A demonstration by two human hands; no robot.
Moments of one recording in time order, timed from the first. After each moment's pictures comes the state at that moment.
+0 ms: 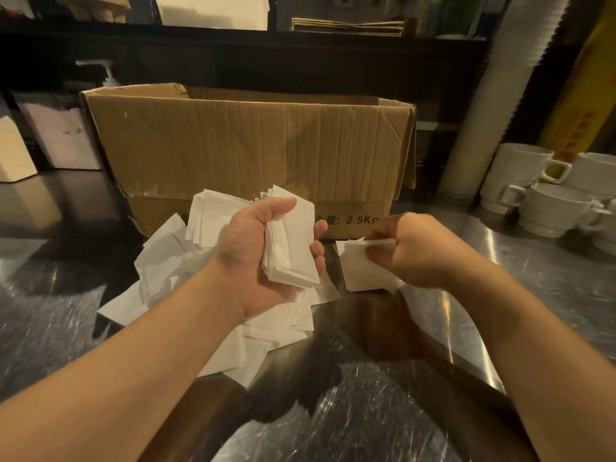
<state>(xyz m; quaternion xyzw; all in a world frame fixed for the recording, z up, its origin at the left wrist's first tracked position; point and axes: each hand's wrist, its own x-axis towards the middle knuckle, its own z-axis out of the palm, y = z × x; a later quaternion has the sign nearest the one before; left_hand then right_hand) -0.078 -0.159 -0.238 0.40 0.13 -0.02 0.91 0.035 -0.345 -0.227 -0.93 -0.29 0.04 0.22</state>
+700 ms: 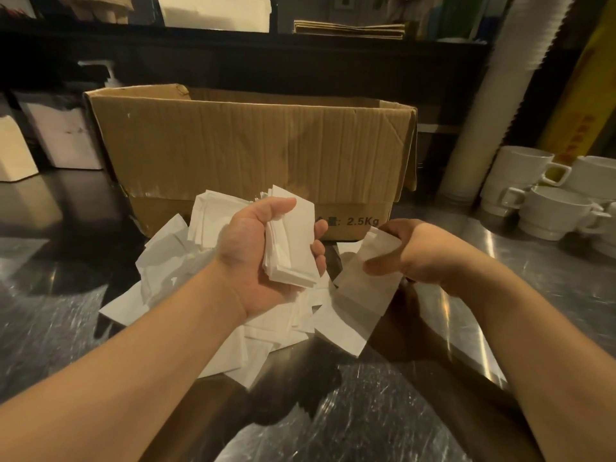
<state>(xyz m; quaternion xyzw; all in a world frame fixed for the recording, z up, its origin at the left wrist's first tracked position) -0.078 -0.158 -0.238 0.38 0.13 -0.01 0.92 0.035 -0.344 -0.225 -0.90 -0.18 0.16 0.36</state>
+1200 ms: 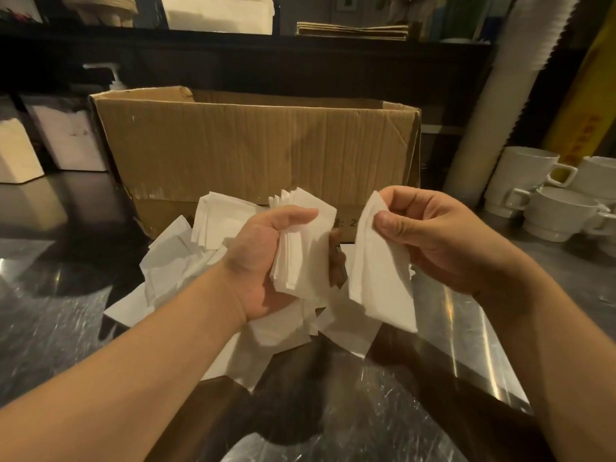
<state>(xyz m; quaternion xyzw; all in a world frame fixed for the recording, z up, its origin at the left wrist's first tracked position) -0.077 -0.156 -0.241 0.45 0.08 -0.07 0.89 0.020 -0.363 -0.205 -0.64 -0.40 0.25 0.61</state>
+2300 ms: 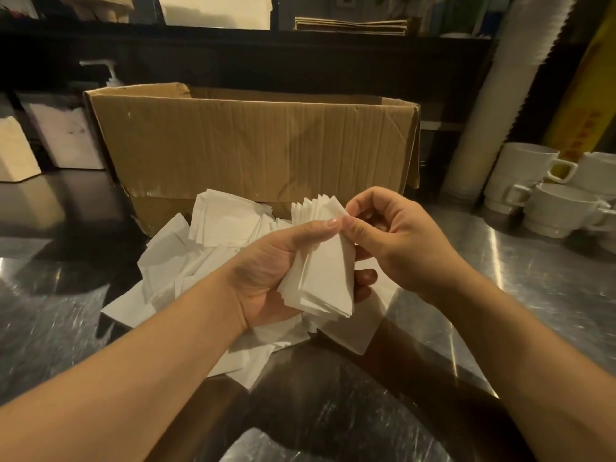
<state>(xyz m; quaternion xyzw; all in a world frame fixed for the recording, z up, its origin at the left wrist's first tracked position) -0.083 -0.163 -0.245 0.47 -0.02 -0.14 0.87 0.003 -0.327 -0.231 -0.75 -0.36 0.03 0.56</state>
